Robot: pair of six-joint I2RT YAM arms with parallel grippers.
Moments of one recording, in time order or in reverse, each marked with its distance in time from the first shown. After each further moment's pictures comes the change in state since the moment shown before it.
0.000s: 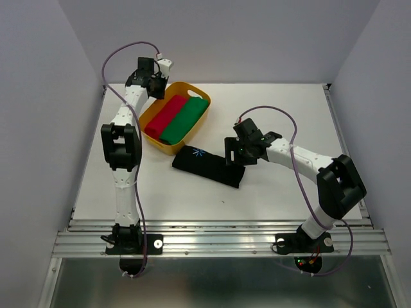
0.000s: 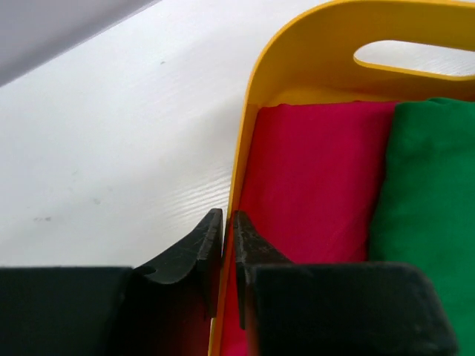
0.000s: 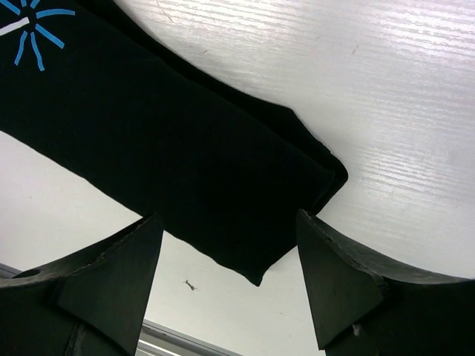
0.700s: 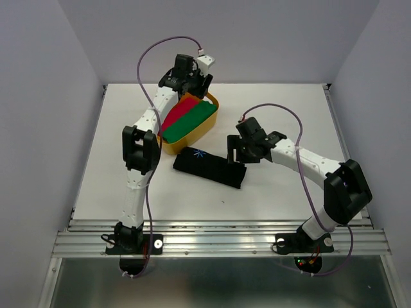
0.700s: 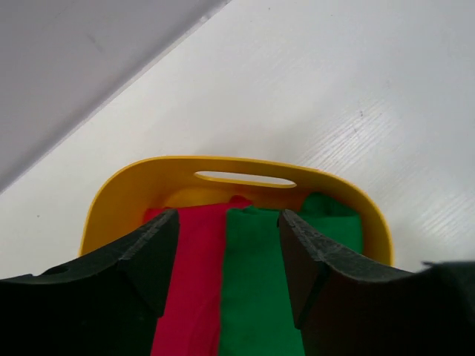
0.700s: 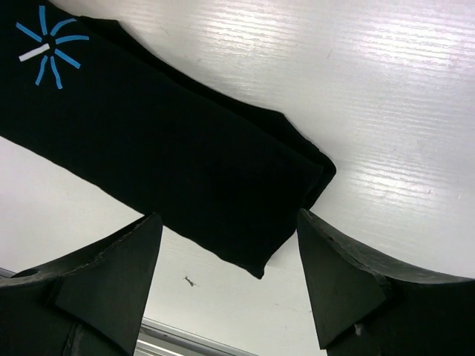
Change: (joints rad) left arm -0.254 0.048 0.138 0.075 0.041 -0.017; right arm 0.000 -0.055 0.000 -0.027 0.049 0.013
